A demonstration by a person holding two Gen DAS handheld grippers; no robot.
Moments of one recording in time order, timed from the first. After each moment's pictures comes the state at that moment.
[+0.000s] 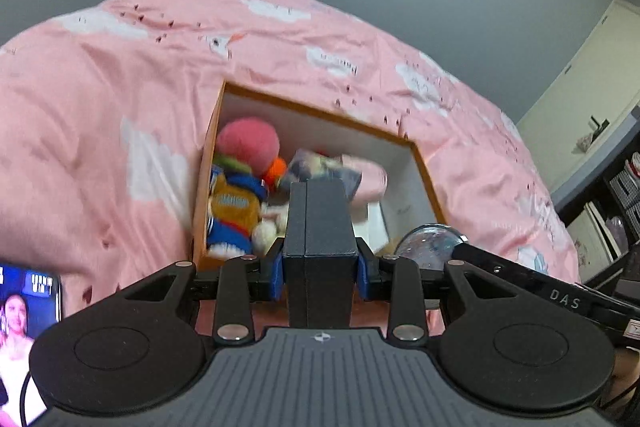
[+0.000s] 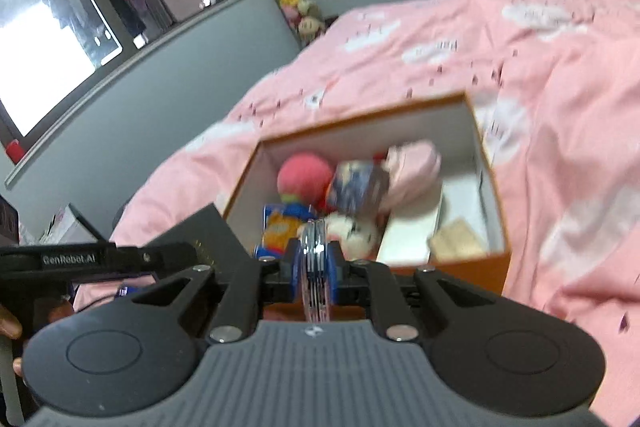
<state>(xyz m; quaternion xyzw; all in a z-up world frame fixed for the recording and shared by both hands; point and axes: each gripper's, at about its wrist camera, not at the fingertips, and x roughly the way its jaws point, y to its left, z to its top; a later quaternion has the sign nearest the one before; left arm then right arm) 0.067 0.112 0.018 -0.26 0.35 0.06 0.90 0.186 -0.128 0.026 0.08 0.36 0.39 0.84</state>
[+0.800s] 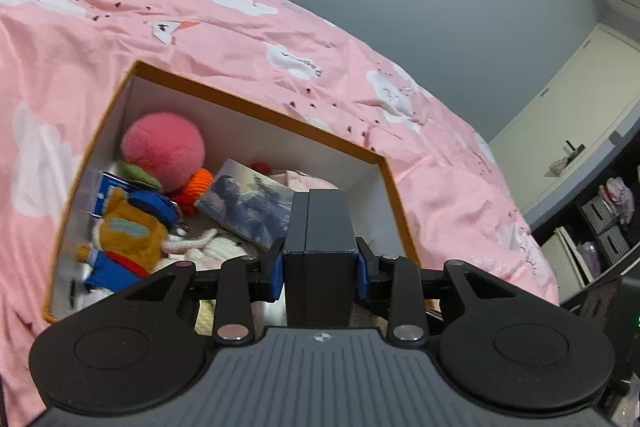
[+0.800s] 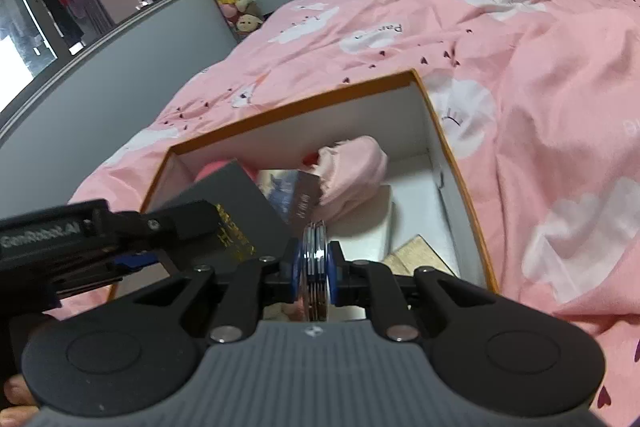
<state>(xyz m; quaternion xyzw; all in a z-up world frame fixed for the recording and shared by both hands) 0.142 0.083 -0.034 -0.30 0.32 0.01 0.90 0.244 -0.099 -0.033 0.08 0.40 0.31 0.86</state>
